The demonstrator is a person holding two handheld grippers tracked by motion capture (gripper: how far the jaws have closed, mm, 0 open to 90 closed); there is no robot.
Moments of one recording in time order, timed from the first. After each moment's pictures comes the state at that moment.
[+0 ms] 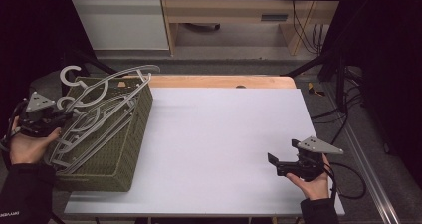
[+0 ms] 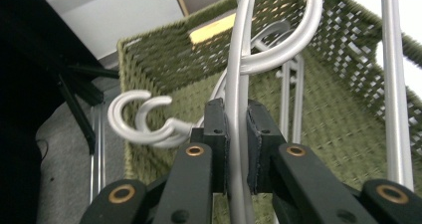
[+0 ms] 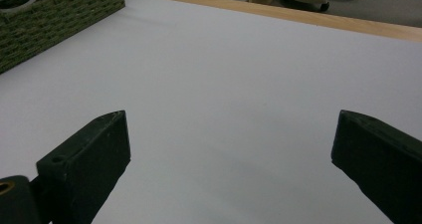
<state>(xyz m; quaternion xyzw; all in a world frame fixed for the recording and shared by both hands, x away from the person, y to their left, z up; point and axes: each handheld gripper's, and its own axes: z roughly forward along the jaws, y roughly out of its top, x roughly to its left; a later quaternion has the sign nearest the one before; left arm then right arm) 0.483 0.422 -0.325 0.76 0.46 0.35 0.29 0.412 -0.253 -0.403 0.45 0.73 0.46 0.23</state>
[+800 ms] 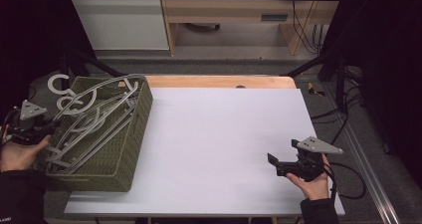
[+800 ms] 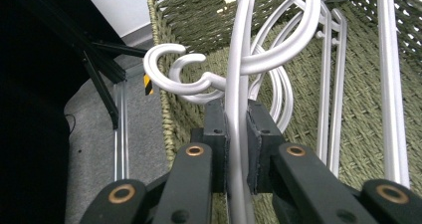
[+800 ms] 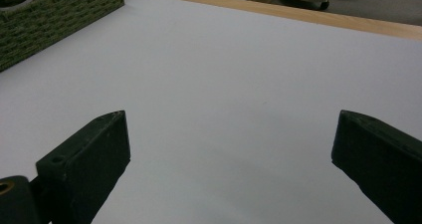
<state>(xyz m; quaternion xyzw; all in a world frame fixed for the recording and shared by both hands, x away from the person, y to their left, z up) 0.472 0.447 -0.340 0.75 0.48 0.37 0.25 0.412 -0.253 -0.403 0.45 0.73 0.46 0.23</state>
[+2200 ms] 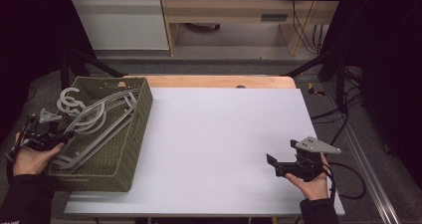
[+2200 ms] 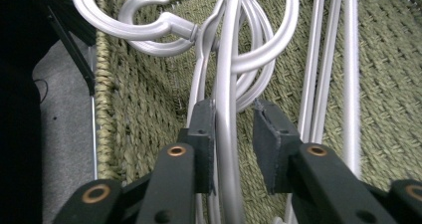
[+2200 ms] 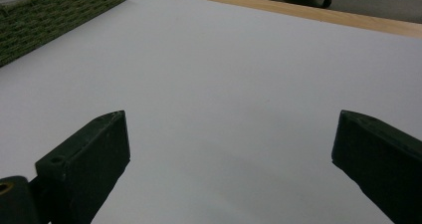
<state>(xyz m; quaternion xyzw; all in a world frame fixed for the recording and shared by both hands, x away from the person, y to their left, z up) 0.480 0.436 -0.371 0.77 0.52 0.29 0.22 0.413 -0.251 -0.404 0.45 0.73 0.45 0.23</state>
